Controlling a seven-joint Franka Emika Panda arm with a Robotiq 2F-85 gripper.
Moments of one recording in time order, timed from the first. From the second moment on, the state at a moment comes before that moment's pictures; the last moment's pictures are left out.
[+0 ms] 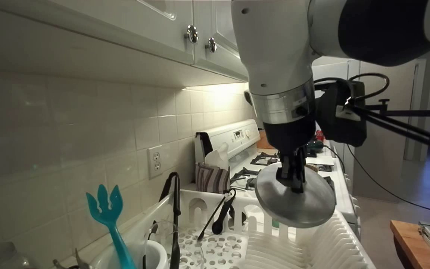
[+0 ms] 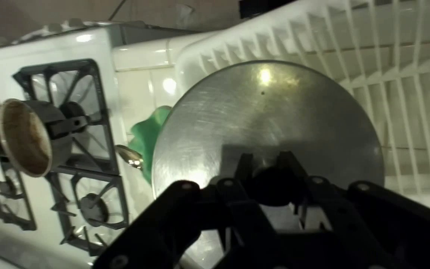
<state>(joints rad) 0.29 -0.05 0.21 -2.28 -0.41 1.86 0.83</state>
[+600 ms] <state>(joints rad) 0.28 -0.02 0.27 -2.27 -0.68 1.60 1.02</state>
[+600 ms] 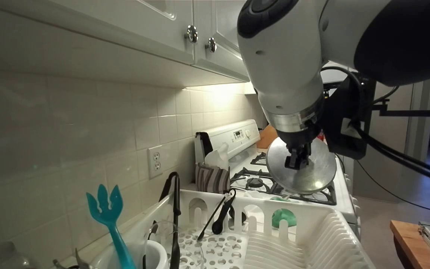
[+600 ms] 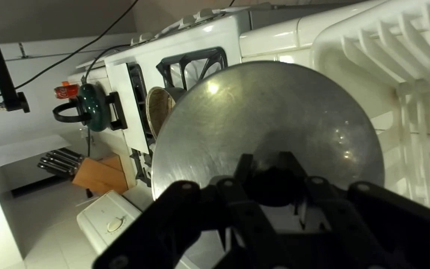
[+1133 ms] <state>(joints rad) 0.31 0.17 0.28 -2.27 -0.76 1.69 1.25</state>
